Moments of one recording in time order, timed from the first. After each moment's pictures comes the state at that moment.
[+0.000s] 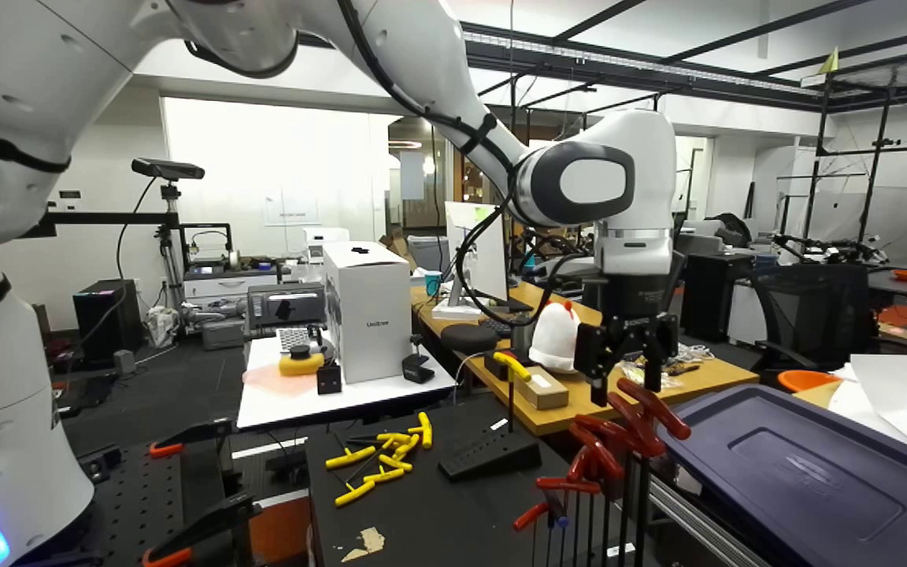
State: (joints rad) arm -0.19 0.68 -0.28 -1.62 0.14 2.31 1.24
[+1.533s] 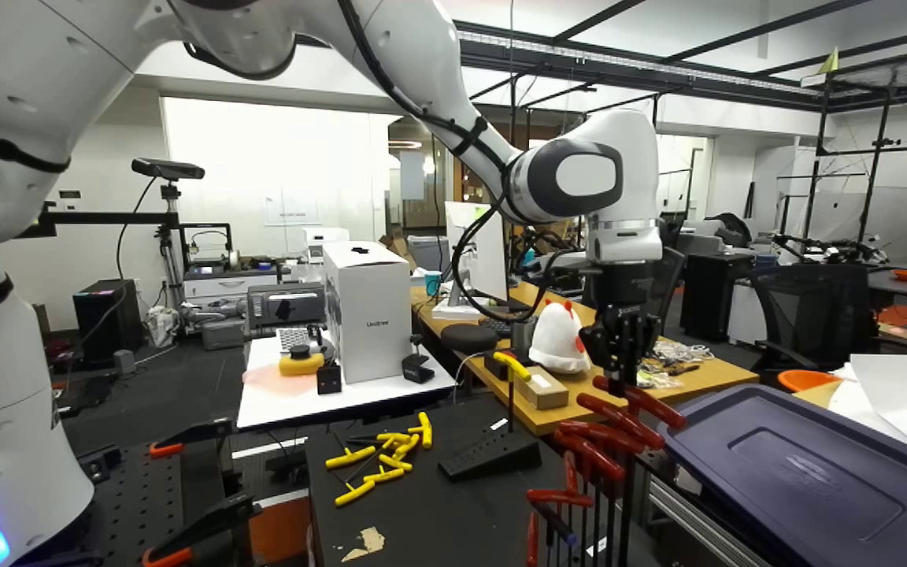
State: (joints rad) arm -0.15 0.68 -0.28 -1.60 0.07 2.32 1.24
